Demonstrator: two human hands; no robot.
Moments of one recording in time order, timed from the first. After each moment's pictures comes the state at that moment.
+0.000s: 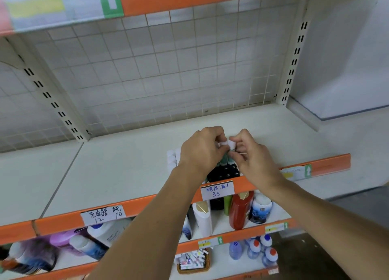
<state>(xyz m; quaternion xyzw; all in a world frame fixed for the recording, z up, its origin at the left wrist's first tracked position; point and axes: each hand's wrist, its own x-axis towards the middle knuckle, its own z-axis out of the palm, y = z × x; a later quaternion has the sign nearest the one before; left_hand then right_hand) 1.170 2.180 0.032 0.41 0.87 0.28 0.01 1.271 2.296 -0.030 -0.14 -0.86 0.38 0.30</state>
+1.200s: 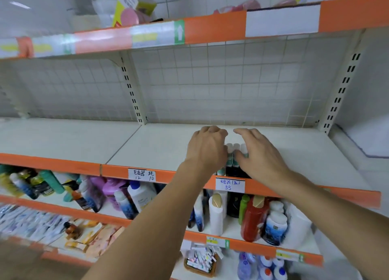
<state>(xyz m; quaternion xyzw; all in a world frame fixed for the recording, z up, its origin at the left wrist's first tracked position) 1.225 2.131 0.067 0.33 0.93 0.10 -0.13 1.286 2.273 0.036 -0.04 -0.95 0.21 0.21</state>
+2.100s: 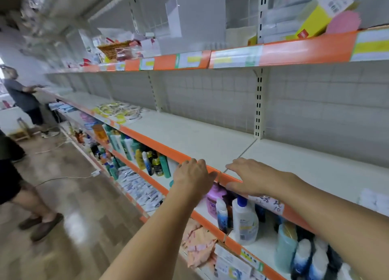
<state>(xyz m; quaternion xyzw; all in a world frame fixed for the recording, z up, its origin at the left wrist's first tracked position) 1.165 1.817 0.058 -0.07 1.00 0.00 0.01 1.120 1.992 0.048 0.29 -0.95 0.06 -0.06</state>
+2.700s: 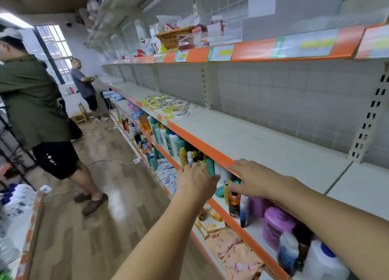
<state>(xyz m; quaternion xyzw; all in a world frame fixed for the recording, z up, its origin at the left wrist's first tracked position) 1.114 1.628 0.046 -0.19 0.98 0.01 0.02 1.025 1.780 0.032 0.41 -0.91 0.07 -0.06</state>
